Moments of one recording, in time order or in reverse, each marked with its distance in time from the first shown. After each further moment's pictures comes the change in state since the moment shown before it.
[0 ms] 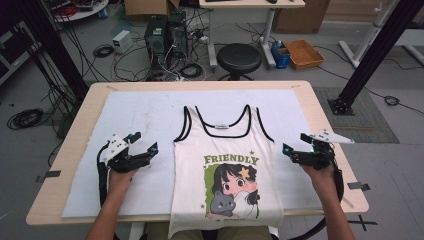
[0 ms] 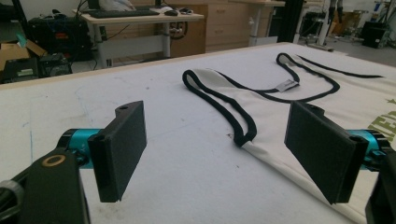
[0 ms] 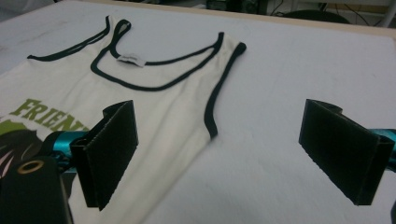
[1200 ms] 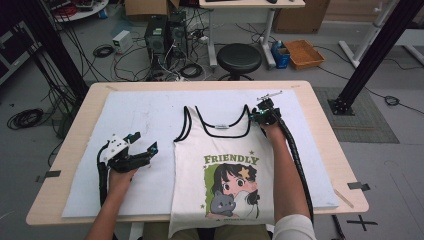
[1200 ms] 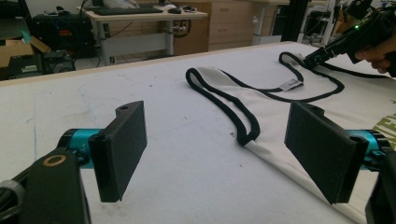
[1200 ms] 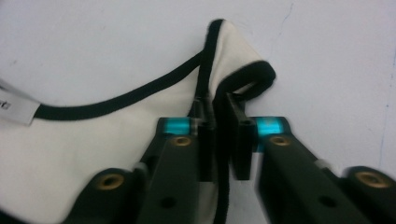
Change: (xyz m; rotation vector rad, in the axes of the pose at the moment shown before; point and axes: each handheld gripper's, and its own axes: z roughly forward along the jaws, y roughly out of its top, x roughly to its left) left arm 0.001 0.000 0.000 0.004 0.013 -0.015; right arm -0.003 0.068 0.197 0.373 -0.066 -0.040
